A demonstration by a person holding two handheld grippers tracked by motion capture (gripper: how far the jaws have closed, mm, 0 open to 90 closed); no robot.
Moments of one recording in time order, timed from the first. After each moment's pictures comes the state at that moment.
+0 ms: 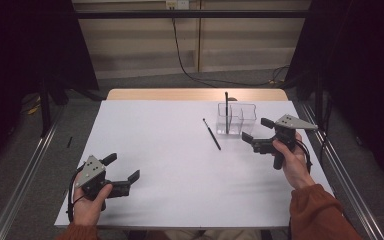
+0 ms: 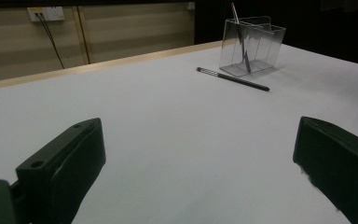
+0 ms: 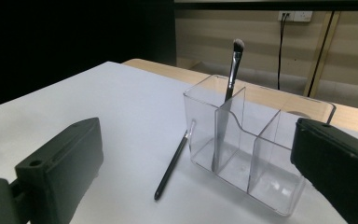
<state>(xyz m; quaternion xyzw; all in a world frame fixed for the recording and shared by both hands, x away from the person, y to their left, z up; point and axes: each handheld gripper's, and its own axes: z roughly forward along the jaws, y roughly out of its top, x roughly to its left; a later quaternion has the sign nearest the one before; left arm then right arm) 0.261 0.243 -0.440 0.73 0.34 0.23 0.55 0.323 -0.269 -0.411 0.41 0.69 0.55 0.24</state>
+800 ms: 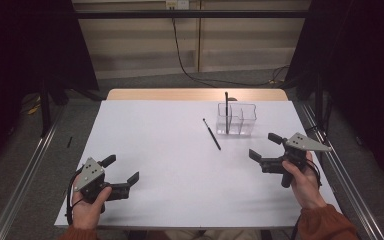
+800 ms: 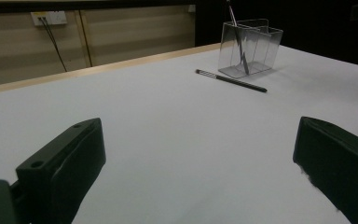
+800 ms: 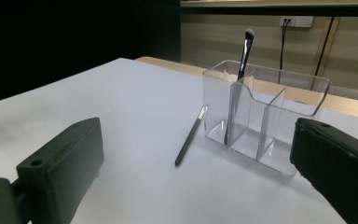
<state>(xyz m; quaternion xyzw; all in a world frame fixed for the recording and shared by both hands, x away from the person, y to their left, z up) 0.251 0.243 -0.437 0.73 0.34 0.23 0.55 0.268 -0.279 -0.421 0.40 0.69 0.56 0.24</state>
